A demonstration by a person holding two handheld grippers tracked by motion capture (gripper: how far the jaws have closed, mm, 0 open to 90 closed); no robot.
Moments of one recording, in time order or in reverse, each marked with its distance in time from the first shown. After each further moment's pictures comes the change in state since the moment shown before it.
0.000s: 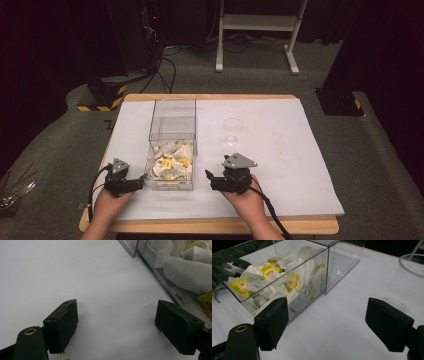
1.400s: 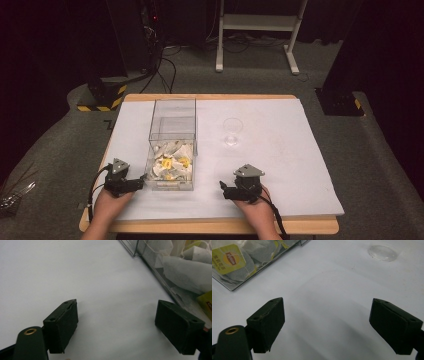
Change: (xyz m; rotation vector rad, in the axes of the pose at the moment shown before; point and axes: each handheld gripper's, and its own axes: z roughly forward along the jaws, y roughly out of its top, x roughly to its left) left arm -0.001 0.000 0.000 -0.001 -0.001 -0.005; right arm -0.027 -0.063 0.010 0.143 -0.077 0.049
